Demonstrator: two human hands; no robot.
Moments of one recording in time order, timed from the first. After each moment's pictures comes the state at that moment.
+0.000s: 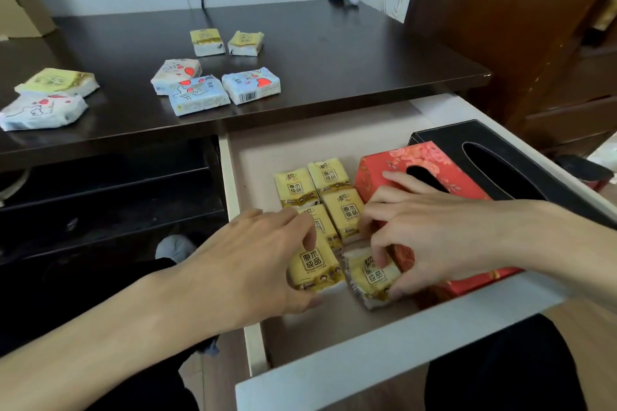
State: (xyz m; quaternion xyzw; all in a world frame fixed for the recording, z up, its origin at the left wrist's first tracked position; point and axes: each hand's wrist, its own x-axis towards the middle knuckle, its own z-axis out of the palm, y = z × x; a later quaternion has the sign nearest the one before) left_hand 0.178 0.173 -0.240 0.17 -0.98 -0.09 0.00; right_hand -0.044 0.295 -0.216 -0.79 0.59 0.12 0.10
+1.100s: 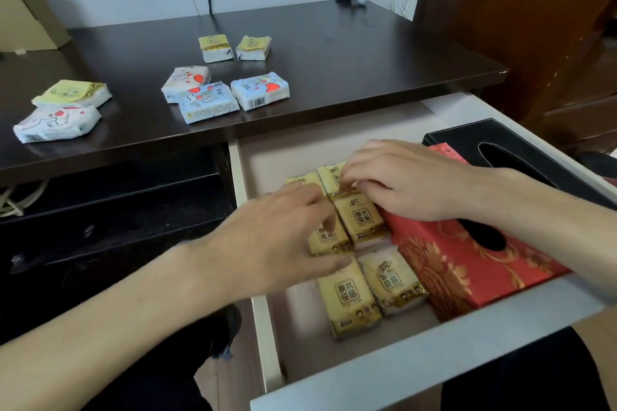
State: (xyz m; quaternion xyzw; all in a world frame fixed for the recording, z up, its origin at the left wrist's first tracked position) left_hand 0.155 0.149 -0.236 0.14 -0.99 -0.07 0.03; right_hand -0.068 0.228 -0.228 -0.76 0.64 -0.04 0.02
